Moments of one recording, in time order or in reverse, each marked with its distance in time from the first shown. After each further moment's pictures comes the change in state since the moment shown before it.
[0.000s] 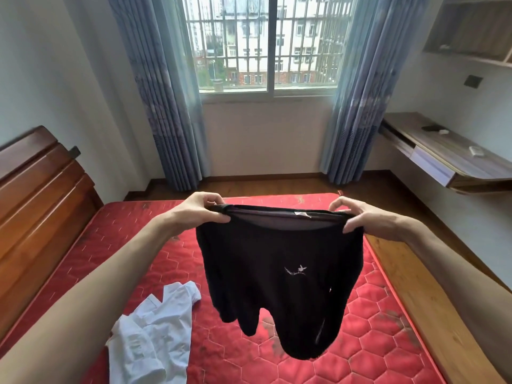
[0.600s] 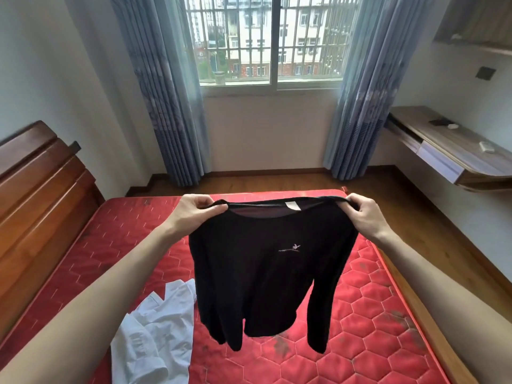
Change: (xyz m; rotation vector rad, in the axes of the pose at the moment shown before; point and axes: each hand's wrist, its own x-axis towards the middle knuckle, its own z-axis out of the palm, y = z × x) left_hand 0.015 -0.033 -0.002 -0.072 0.289 0.049; right_hand 0.059 0.043 0.009 -0.223 0.724 -0.212
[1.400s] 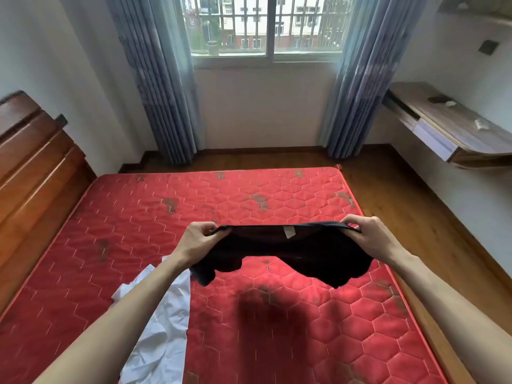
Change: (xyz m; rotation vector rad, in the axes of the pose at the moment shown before) left_hand -0.074 -0.081 0.069 0.100 -0.026 -0.082; right_hand -0.094 0.050 -0.012 -0.337 -0.262 -0.088
